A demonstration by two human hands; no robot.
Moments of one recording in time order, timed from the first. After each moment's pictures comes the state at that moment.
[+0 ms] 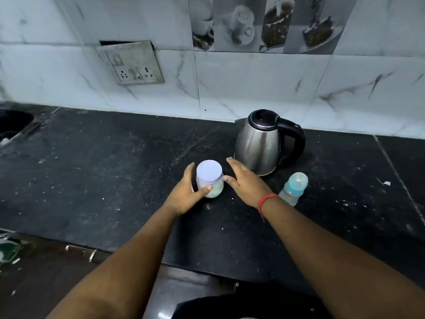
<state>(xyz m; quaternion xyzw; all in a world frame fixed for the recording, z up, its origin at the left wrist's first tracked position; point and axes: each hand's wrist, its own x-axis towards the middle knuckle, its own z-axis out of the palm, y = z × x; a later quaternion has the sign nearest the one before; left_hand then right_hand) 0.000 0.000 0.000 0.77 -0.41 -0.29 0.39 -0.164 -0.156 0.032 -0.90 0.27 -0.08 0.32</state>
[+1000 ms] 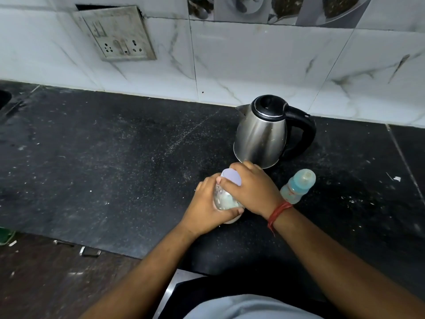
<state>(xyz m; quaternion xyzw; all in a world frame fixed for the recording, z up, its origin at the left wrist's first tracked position) -0.074 -0.012 -0.002 0.72 -0.45 -0.26 0.45 -0.180 -0.136 0.055 -0.89 0.34 -0.08 0.28</state>
